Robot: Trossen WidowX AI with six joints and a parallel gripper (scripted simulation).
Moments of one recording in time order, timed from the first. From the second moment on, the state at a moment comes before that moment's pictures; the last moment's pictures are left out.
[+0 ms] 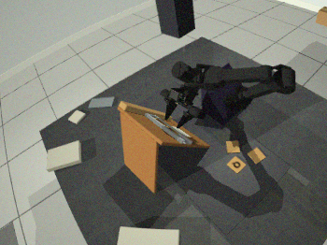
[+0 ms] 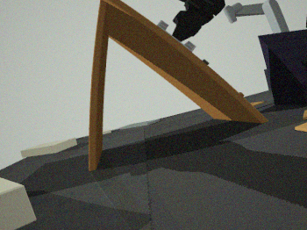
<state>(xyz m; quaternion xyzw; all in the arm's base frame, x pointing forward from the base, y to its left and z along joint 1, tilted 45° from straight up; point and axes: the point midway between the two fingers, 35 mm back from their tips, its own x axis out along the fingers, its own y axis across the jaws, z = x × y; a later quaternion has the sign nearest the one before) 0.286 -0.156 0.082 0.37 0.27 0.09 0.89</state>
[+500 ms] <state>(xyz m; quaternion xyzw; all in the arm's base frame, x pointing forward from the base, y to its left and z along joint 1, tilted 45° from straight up) 0.274 -0.161 0.083 0.37 0.27 0.09 0.89</state>
